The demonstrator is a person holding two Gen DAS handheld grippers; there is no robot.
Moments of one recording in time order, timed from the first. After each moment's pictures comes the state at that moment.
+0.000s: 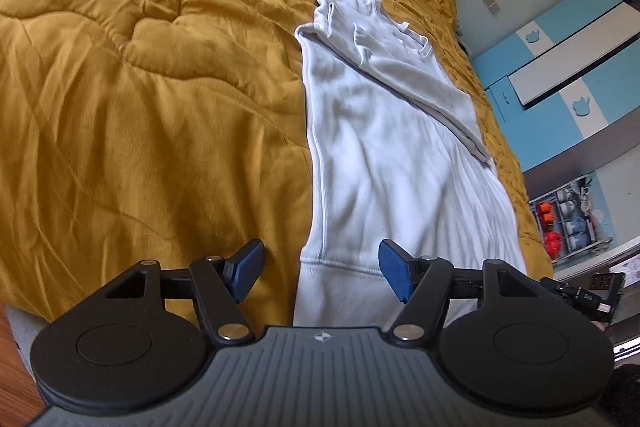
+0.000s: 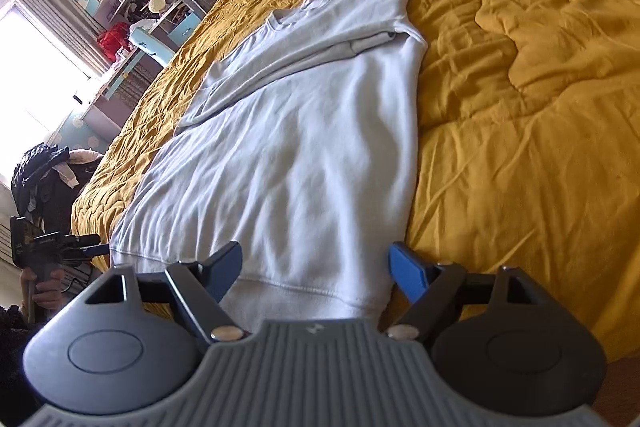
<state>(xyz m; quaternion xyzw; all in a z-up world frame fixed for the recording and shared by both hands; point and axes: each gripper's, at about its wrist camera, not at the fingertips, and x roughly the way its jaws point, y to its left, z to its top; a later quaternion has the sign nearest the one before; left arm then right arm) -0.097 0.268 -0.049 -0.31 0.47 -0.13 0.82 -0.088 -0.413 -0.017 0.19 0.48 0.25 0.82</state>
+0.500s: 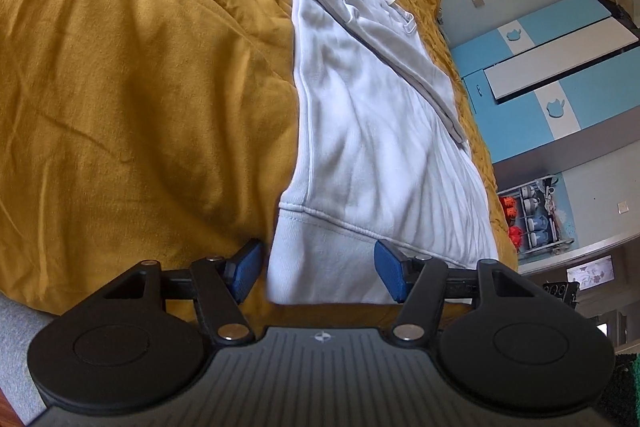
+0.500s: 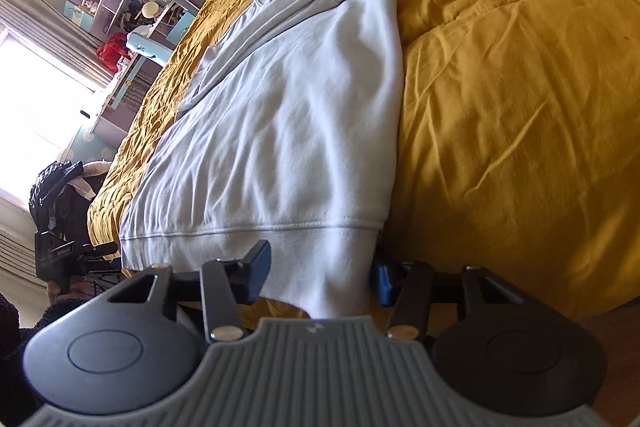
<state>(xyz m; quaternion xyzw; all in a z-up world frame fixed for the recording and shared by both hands) -0.095 0.250 -0.077 -0.36 0.47 -0.16 0.79 -0.111 -0.412 -0.058 0.24 0.50 0.26 0.79</state>
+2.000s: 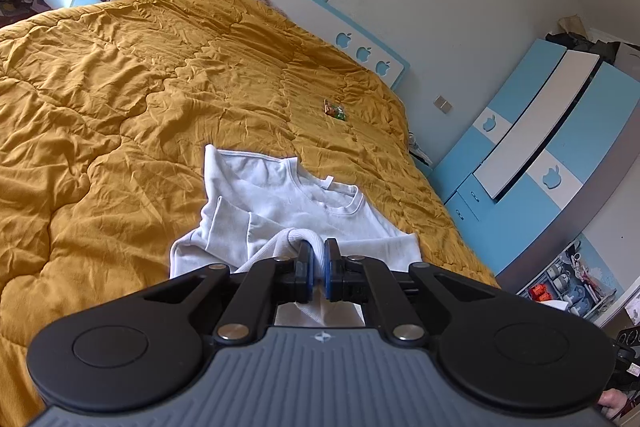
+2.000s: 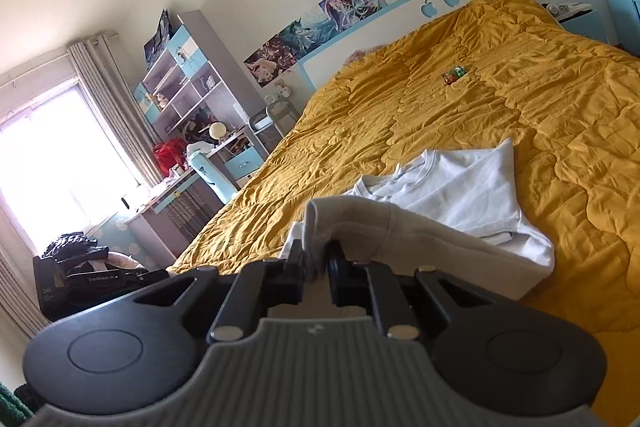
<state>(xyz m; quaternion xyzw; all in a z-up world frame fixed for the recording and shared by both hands) -0.006 0.198 0.065 -0.26 0.26 -0.11 0.92 -0.042 -0.333 0.090 0.24 0.25 0.27 0.90</state>
